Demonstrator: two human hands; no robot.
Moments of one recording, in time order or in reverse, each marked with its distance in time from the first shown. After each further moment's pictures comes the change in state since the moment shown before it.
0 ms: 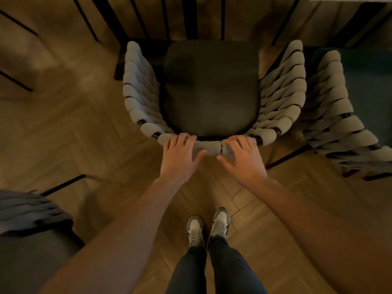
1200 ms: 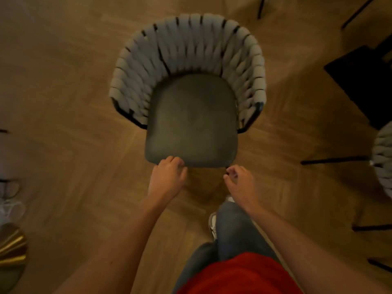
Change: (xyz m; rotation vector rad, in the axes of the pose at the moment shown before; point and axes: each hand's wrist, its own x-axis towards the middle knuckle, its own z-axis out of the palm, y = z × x) left_hand -0.644 -0.353 -0.013 -0.340 0.314 -1.032; right_hand -0.292 -0.492 0.278 0.111 -0.641 -0.412
